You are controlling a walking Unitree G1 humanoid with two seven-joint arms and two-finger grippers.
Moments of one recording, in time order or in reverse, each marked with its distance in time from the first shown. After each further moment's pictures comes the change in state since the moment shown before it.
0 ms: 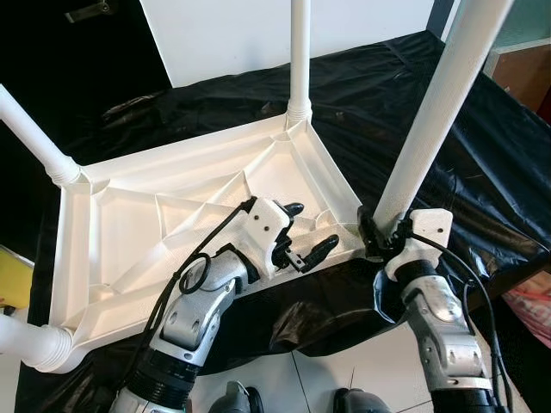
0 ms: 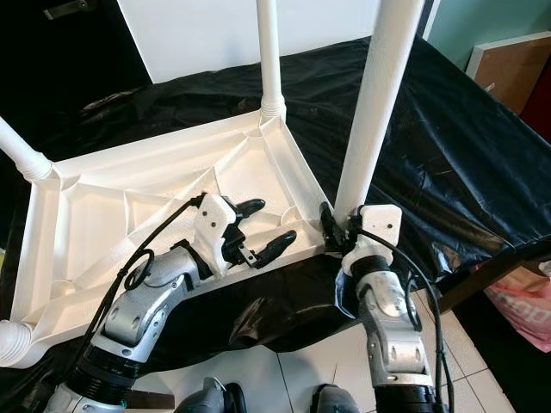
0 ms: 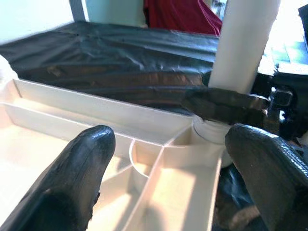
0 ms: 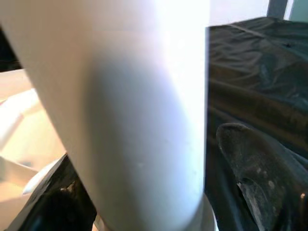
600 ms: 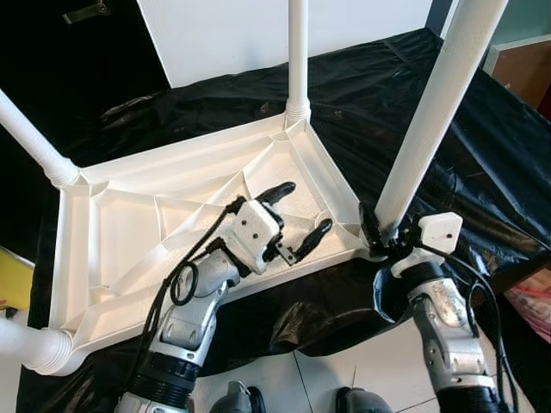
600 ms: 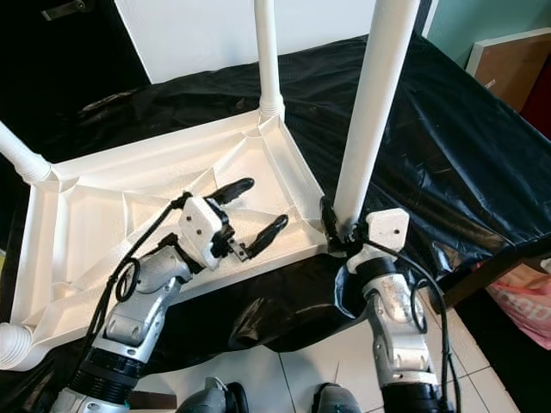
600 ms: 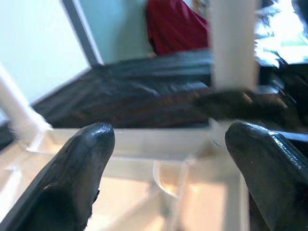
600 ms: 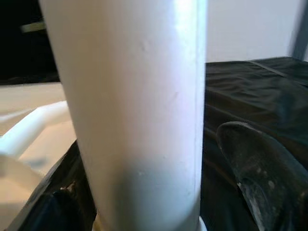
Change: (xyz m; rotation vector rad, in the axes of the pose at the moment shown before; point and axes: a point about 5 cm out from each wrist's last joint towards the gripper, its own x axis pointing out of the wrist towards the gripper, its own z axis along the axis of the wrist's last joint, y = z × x) left arm -0.008 0.003 -0.006 0.253 -0.098 0.038; right arm 0.005 -0.013 0.004 -0.097 -0.121 0.159
